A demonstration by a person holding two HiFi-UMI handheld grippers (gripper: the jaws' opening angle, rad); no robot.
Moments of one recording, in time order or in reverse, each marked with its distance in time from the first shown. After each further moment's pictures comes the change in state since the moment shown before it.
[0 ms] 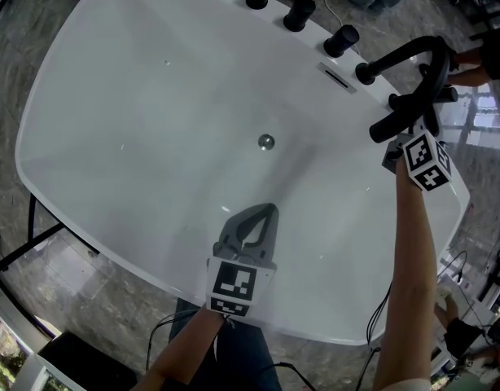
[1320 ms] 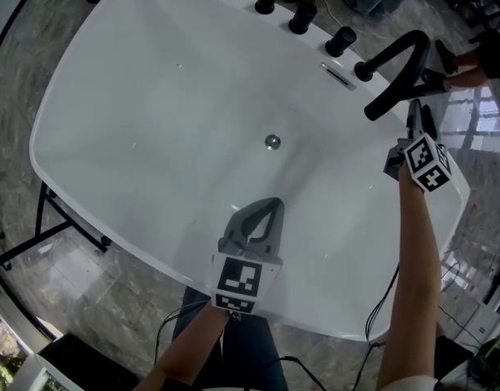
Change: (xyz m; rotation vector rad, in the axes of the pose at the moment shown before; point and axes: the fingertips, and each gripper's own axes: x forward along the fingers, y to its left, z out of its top) left arm -0.035 -0.012 0.016 0.024 -0.067 0.020; right arm -0.036 -0.006 -0.003 0.050 0.051 0.004
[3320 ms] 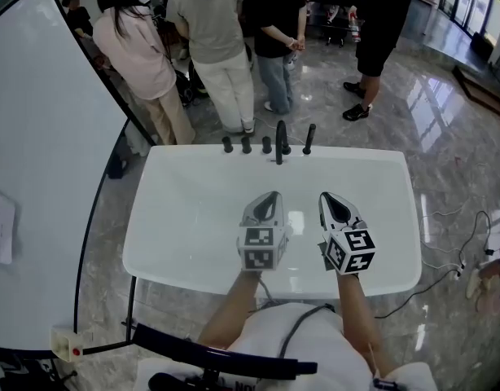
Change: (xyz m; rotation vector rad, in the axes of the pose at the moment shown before) left arm -0.180 -0.153 0.218 0.398 -0.191 -0.160; right arm -0.424 0.186 0.190 0.093 -0.101 0.135
